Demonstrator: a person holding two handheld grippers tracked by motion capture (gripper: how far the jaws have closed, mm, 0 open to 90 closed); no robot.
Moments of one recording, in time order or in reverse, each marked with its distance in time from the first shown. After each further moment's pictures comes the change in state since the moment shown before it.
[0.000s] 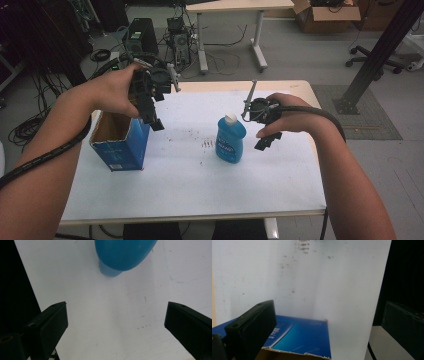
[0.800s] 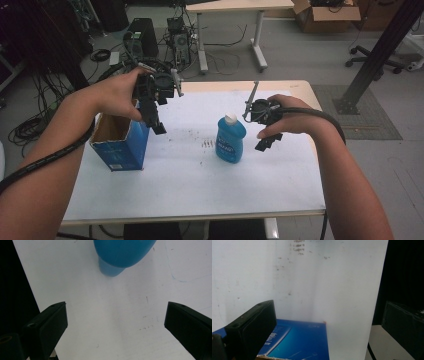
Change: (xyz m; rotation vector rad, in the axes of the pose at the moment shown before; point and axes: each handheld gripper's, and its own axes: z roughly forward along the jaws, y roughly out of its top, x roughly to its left) left arm -0.004 0.005 0.009 0.008 -0.016 0.029; right arm -0.001 -0.005 0.007 -0.016 0.007 0.010
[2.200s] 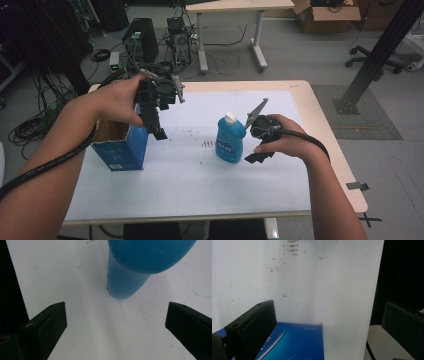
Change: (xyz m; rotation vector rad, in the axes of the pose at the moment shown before) left arm -0.009 0.002 0.009 -0.002 -0.012 0.015; right arm 0.016 -0.022 0.050 -0.267 0.017 0.106
